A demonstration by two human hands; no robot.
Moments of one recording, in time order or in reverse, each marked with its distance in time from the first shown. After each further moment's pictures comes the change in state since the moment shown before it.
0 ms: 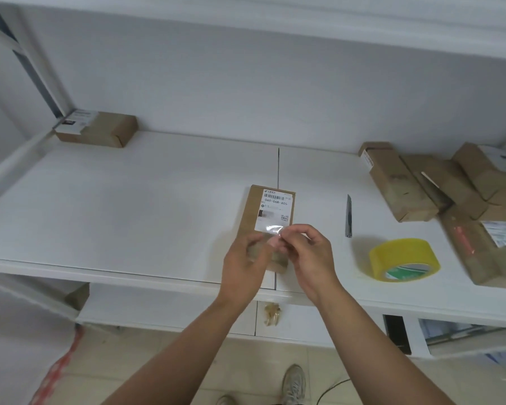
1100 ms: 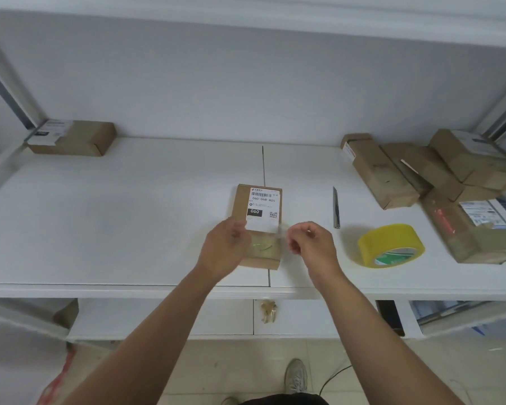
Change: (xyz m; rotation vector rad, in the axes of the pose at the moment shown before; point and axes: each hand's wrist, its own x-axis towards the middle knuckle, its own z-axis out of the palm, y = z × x) left_hand 0.054 -0.011 -0.026 0.370 -0.230 -0.057; right_hand 0.015 0.000 -0.025 -0.346 0.177 -0.017
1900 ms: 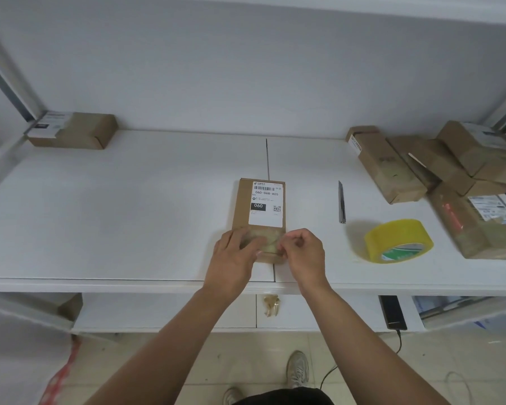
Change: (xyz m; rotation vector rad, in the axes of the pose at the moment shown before) left_hand -0.016 -0.048 0.033 0.458 0.114 0.506; right_hand -0.008 0.036 0.027 -0.164 0.113 -0.010
